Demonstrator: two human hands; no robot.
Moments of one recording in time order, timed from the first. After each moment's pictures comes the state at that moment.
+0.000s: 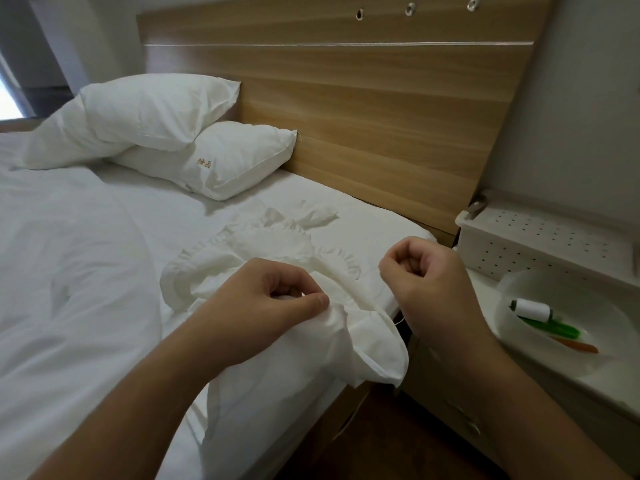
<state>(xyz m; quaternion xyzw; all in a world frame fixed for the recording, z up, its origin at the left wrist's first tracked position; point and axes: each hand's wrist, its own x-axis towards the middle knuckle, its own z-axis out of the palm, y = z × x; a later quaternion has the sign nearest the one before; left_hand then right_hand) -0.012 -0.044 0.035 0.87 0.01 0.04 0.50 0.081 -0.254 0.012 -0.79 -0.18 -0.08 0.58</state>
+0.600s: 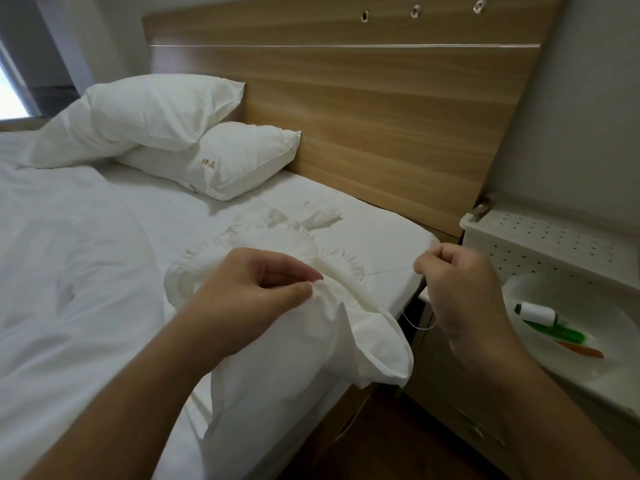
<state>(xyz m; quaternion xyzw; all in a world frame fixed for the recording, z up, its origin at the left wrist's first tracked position) -0.017 -0.041 0.045 0.83 0.08 0.08 0.55 0.090 -0.264 0.014 -0.80 -0.05 -0.08 0.59</state>
